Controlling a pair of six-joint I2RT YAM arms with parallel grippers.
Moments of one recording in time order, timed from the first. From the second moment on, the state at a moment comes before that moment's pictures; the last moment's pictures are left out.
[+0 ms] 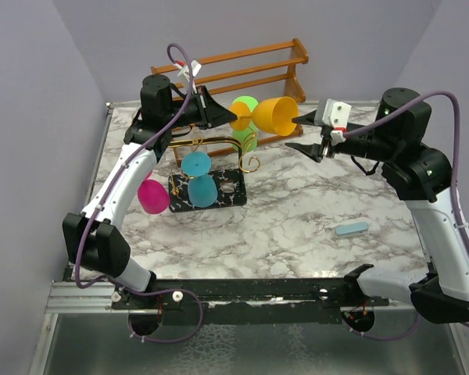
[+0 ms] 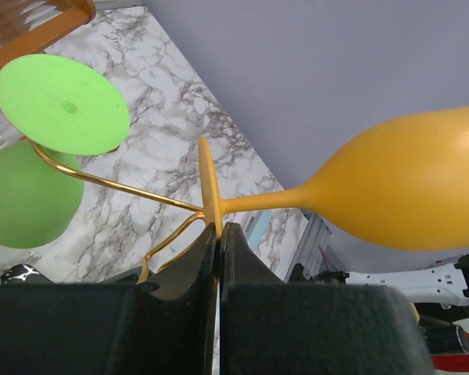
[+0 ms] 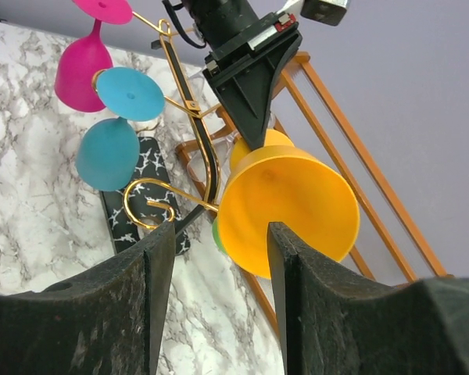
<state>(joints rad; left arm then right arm) -0.29 1.52 1.49 -0.10 0.81 -0.66 0.50 1.20 1.72 -0.71 -0.67 -0.68</state>
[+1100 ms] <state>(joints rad) -0.56 1.47 1.73 -0.52 0.36 0.01 0.26 1.16 1.43 -0.41 0.06 -0.56</state>
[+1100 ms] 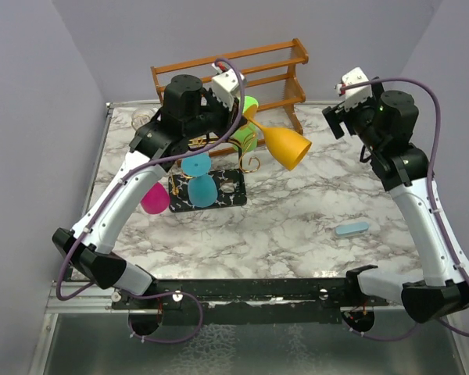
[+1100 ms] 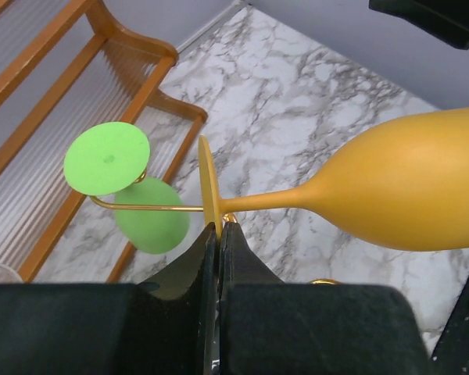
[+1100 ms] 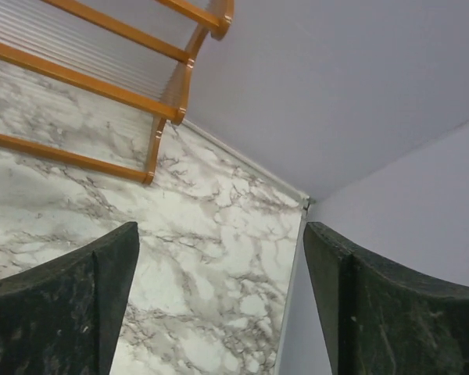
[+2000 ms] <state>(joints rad) -0.84 1.52 1.77 -0.65 -0.06 0.55 0.19 1.29 1.29 -0.32 -0.13 -0.39</state>
